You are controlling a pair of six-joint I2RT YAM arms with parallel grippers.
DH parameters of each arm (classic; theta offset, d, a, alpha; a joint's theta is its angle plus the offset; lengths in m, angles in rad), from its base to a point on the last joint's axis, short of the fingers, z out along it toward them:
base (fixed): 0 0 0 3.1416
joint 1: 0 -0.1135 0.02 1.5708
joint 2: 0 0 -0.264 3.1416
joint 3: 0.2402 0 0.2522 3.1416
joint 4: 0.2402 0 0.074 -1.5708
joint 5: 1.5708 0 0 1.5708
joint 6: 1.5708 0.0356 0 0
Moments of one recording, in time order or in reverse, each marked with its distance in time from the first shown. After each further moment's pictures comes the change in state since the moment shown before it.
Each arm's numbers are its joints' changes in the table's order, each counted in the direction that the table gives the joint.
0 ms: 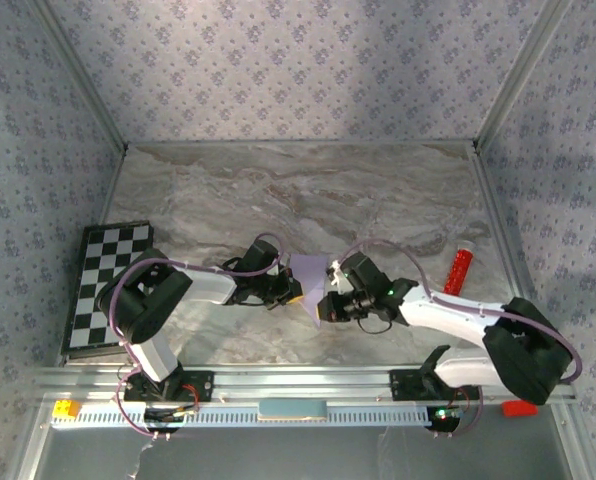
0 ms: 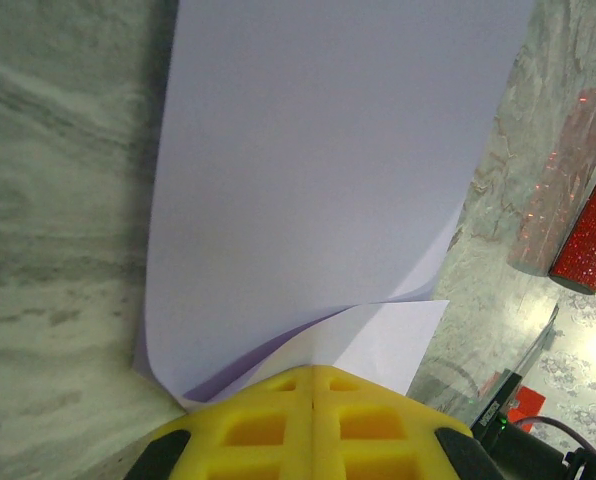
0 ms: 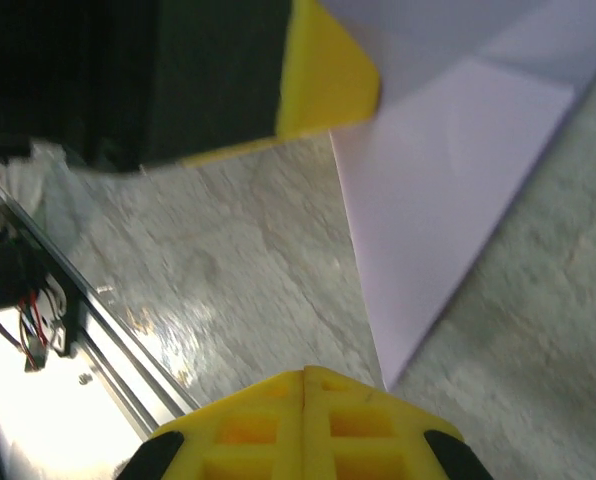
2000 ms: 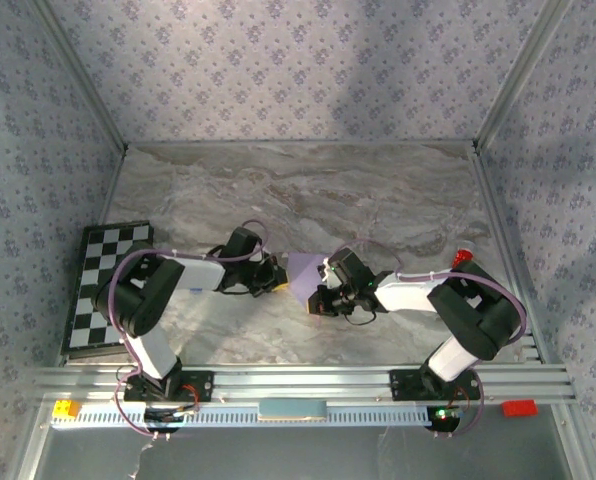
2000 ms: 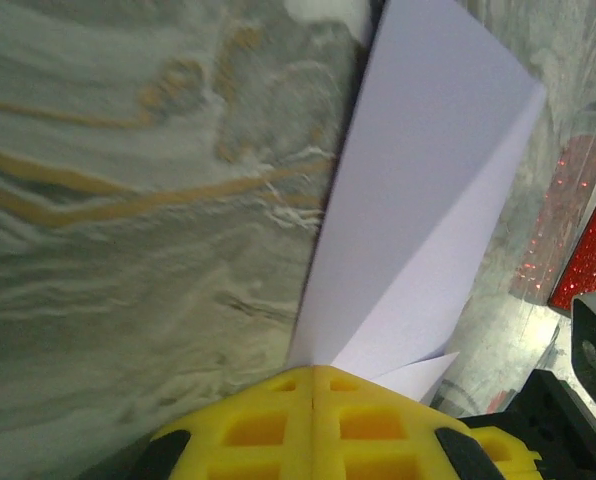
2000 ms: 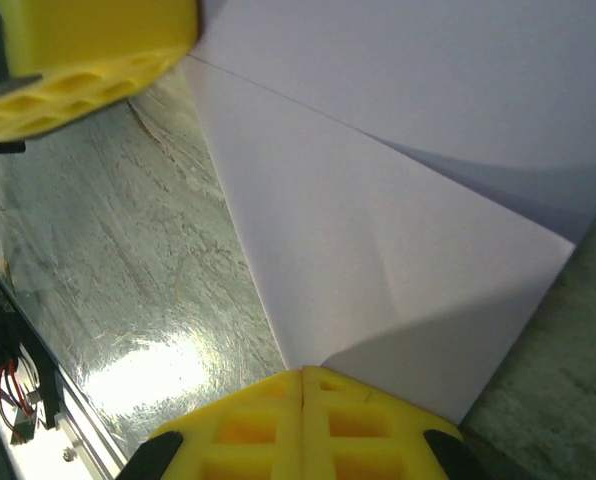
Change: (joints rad) left arm -0.185 0.013 0.032 0.085 0.085 0.172; right arm 0.033 0.301 0.036 -0.196 -0.044 0.052
